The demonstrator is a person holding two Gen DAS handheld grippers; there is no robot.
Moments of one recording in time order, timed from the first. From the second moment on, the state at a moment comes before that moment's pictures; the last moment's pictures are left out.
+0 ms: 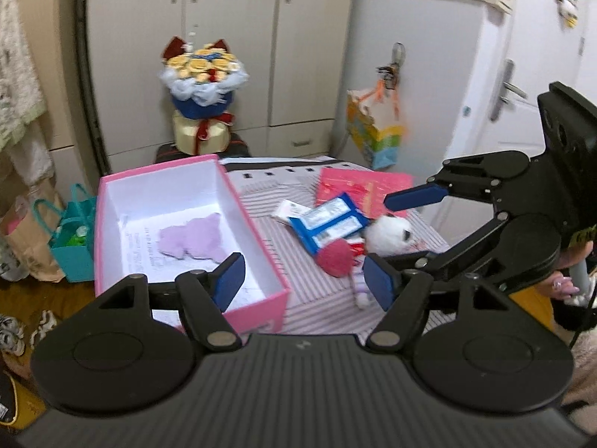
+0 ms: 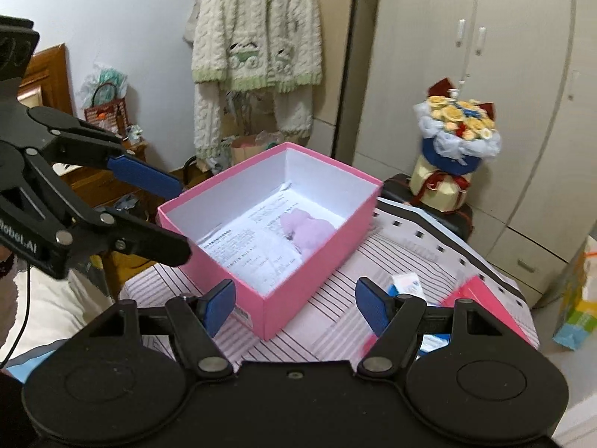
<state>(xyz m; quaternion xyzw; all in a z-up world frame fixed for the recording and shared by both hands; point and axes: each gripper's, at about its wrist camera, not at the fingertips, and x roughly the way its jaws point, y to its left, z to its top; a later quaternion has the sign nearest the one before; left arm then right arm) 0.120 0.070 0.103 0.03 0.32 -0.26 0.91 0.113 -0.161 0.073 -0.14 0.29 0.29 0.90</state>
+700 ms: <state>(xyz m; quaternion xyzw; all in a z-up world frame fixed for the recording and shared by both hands) 0.138 -0.042 0.005 0.09 0.32 -0.32 0.89 0.093 -0.286 -0.056 -0.05 0.27 0.18 0.95</state>
